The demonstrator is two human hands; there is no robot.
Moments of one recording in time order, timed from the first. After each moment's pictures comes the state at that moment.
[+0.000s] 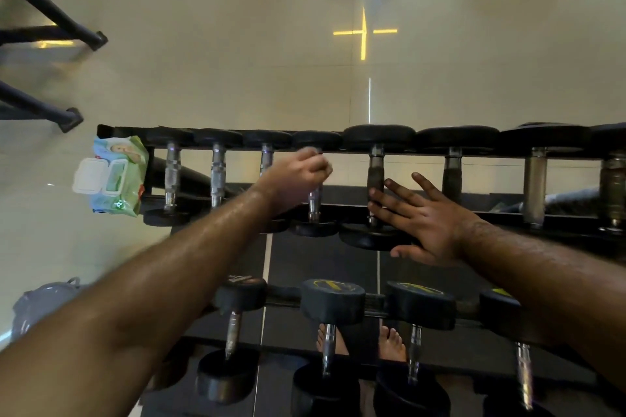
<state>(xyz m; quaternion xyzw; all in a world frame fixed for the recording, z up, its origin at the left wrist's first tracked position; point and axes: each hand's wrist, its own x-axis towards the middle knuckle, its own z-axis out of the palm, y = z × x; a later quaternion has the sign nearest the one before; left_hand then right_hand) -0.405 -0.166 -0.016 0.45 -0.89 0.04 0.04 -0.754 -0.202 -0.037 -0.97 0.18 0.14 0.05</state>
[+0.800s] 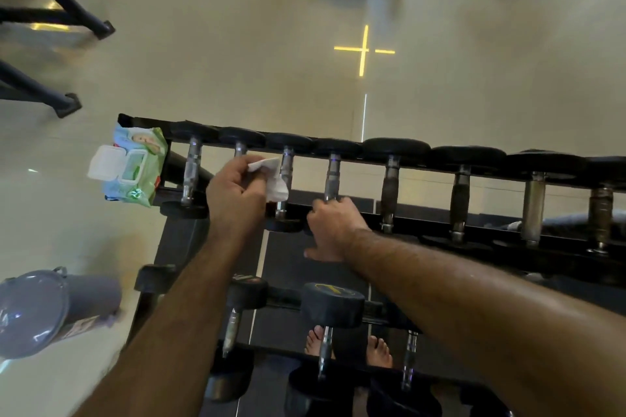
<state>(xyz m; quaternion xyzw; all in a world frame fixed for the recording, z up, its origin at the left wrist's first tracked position) -0.381 -0.060 0.078 0.76 -0.34 -0.25 0.49 -0.543 -0.128 0.017 -0.93 0.28 0.22 0.08</state>
